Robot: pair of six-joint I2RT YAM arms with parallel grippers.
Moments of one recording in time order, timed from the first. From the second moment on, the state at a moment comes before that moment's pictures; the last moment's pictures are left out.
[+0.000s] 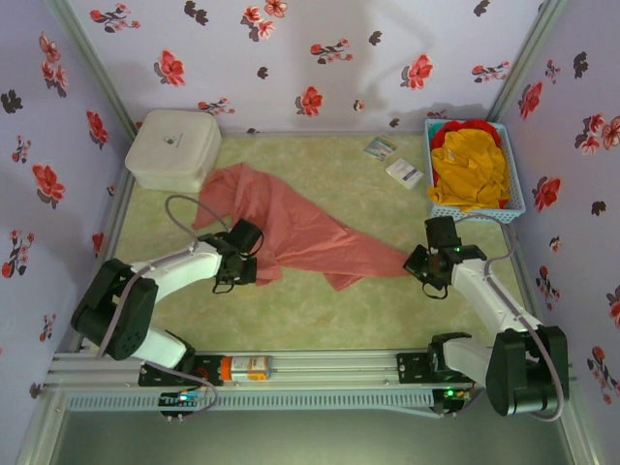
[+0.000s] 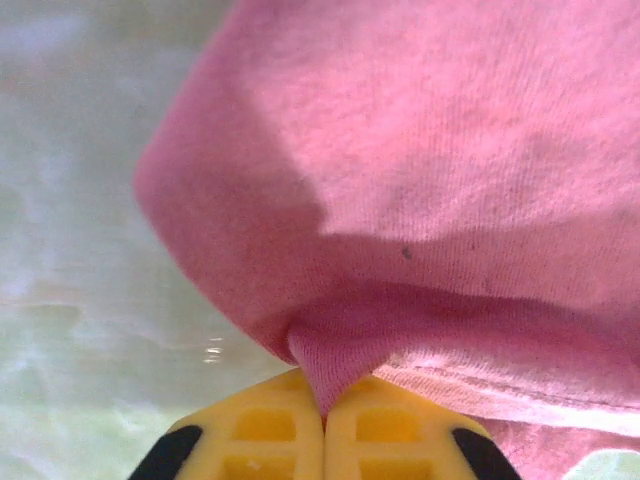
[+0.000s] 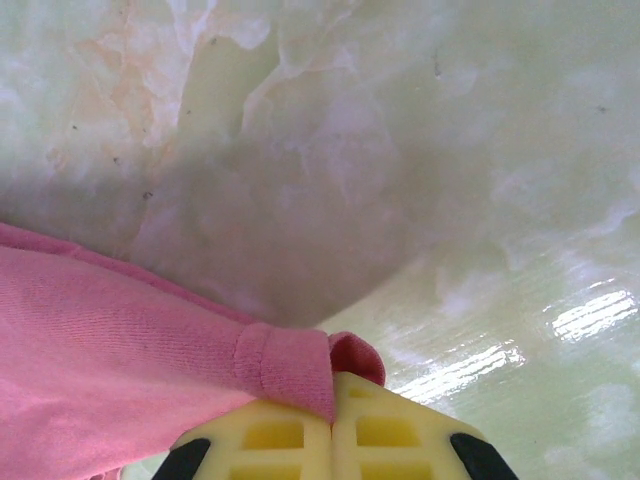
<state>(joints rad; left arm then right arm) -0.59 1.46 0.75 -0.62 -0.14 -0.53 0.13 1.11 0.63 -0.69 -0.08 0.74</state>
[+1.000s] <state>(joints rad) -0.31 1.25 1.20 -1.34 -0.40 -0.40 0.22 0.88 0.80 -0.82 -0.37 0.60</state>
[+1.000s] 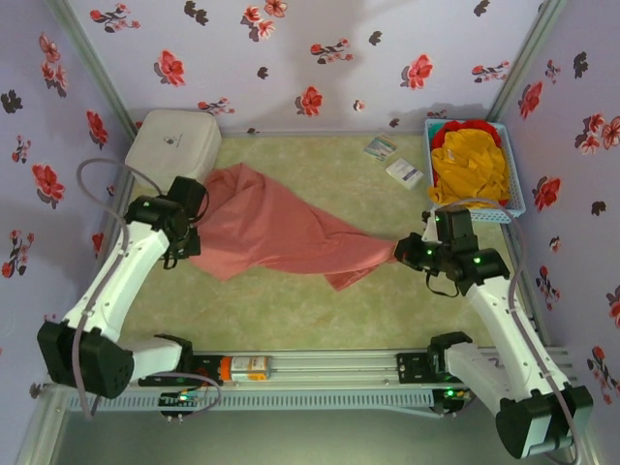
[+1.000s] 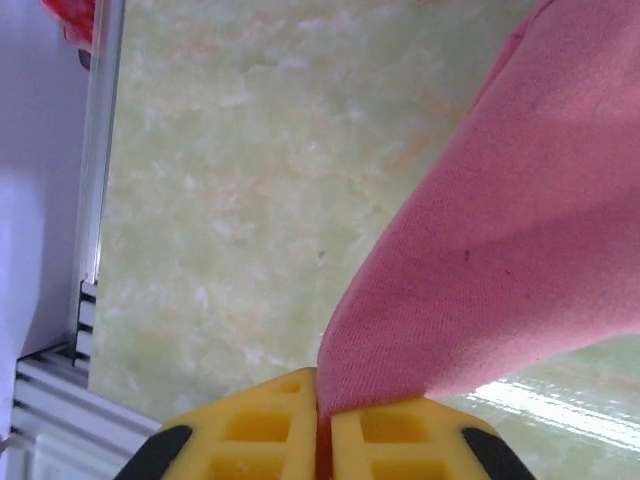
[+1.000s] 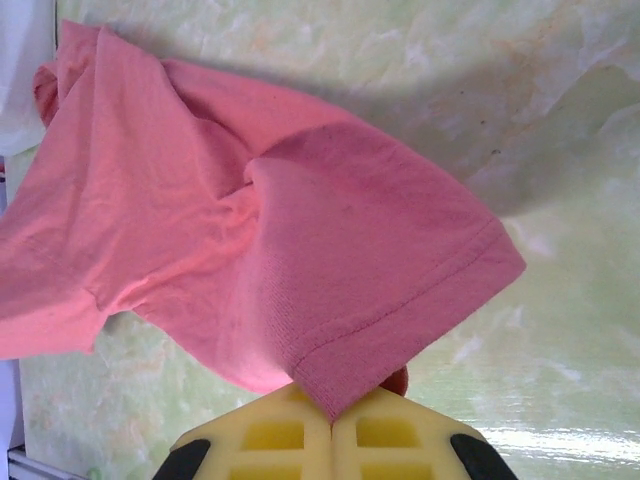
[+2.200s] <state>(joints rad) -0.10 1.35 1.32 -1.42 -0.51 -0.20 1.06 1.31 0.92 -0.73 -0.13 0.55</state>
